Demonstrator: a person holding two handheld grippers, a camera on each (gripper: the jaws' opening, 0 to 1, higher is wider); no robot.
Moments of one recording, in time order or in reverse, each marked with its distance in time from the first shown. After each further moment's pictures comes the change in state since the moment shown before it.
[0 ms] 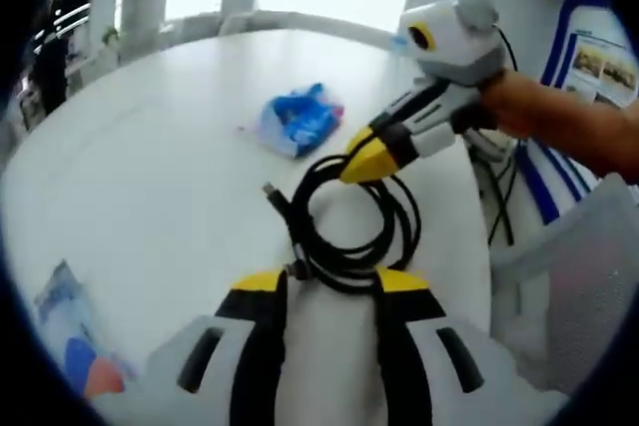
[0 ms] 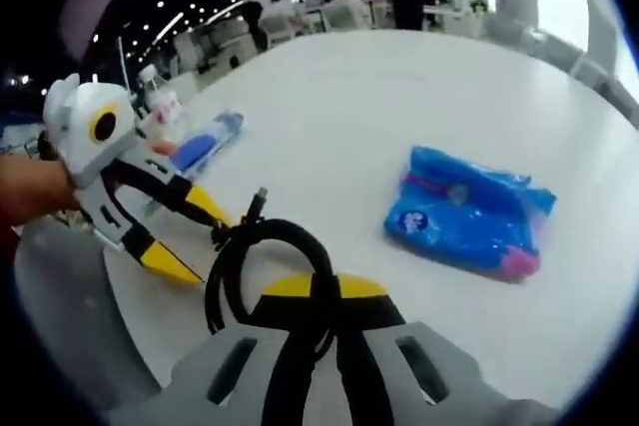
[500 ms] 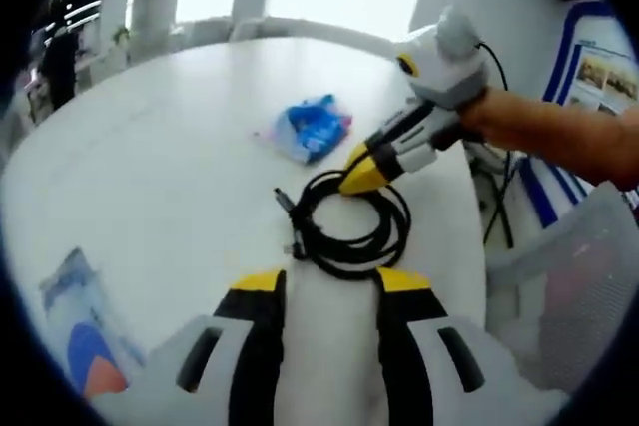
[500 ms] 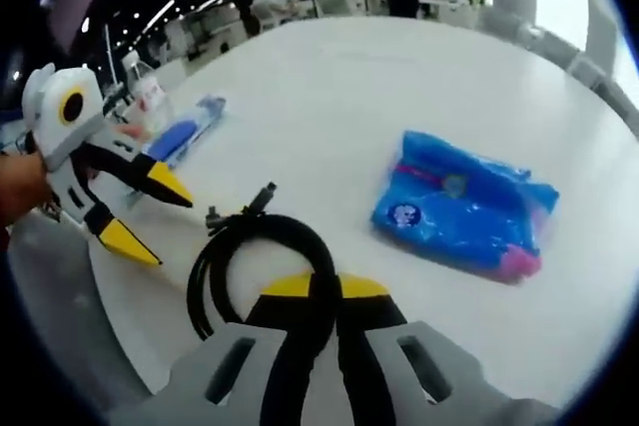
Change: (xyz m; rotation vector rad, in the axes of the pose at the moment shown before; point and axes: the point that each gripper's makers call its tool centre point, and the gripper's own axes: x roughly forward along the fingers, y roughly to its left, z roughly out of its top) left arm -0.018 0.006 0.002 -0.040 -0.046 0.018; right arm 0.010 -0.009 -0.008 -0.010 0.059 -0.041
